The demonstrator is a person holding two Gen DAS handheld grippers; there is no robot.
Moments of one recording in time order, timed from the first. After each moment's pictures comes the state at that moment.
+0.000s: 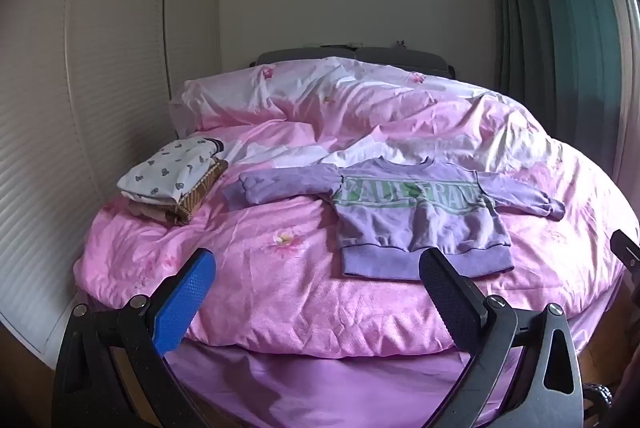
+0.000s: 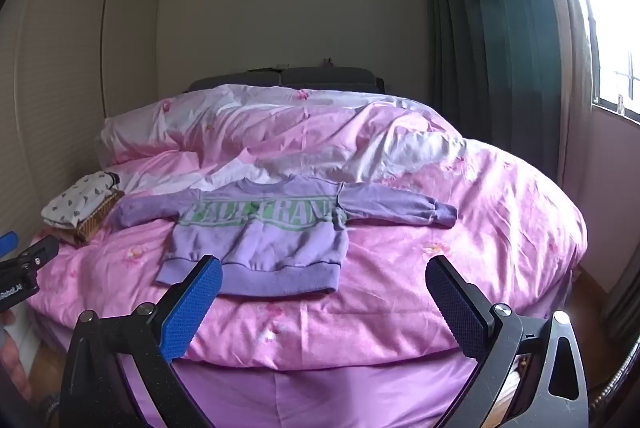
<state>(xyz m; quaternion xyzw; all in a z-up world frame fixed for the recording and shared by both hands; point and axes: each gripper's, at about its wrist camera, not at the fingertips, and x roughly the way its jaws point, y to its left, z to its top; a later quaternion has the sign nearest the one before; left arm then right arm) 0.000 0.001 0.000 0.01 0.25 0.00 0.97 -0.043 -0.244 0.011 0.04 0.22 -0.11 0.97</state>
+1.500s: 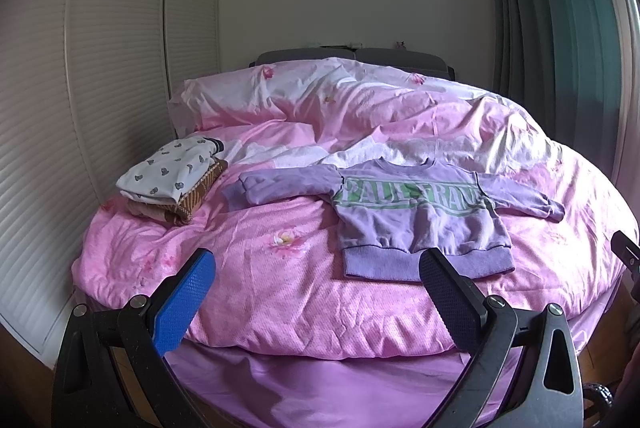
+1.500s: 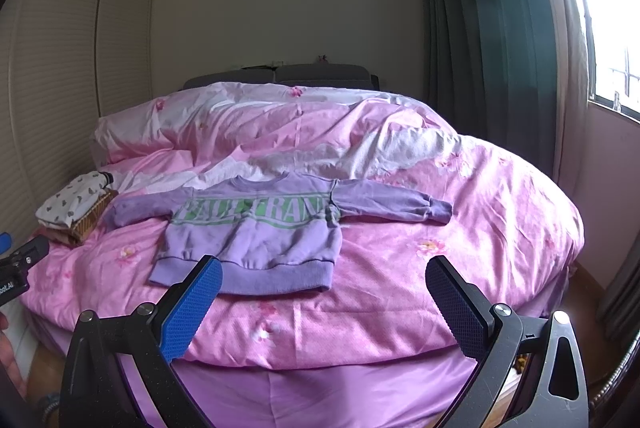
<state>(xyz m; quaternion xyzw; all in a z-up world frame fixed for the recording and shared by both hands) 0.001 0.003 -0.002 0.01 0.25 0.00 0.97 -0.041 -0.253 0.005 0.03 0.22 -0.12 0.97</state>
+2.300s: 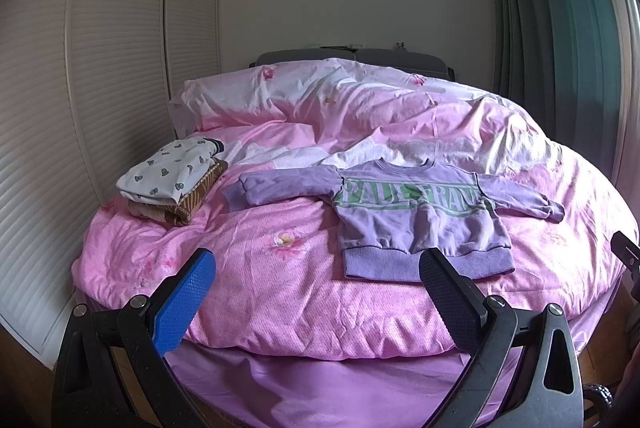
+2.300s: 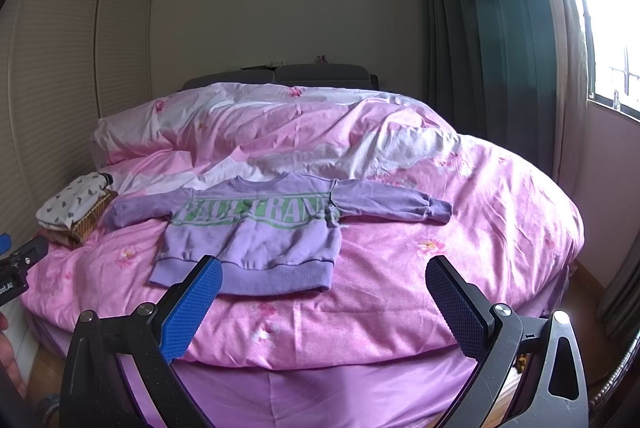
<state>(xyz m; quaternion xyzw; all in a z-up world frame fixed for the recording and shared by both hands) 0.003 0.006 -0.002 0.01 0.25 0.00 0.97 -0.042 -0.256 0.006 0.02 0.22 -0.12 0.97</state>
